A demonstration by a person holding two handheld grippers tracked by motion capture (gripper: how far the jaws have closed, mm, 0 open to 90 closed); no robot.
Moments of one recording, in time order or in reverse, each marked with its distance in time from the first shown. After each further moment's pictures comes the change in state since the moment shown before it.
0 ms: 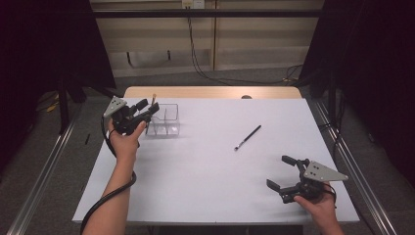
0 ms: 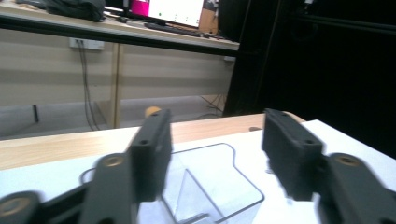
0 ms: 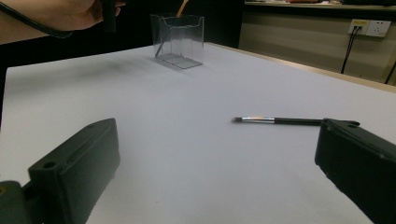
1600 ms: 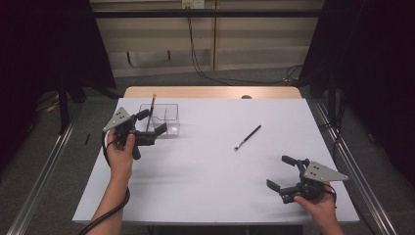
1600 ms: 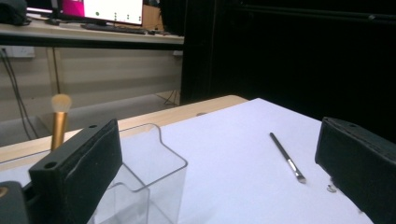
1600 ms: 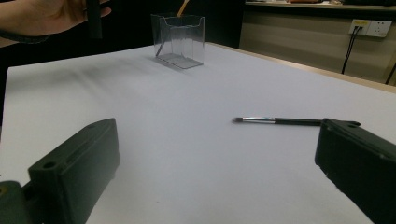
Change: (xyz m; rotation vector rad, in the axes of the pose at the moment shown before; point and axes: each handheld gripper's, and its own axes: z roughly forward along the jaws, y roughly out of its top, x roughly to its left) left arm -0.025 -0.014 -0.024 0.015 -0.220 0.093; right arm 0.000 0.000 0.000 -0.001 0.001 -0.001
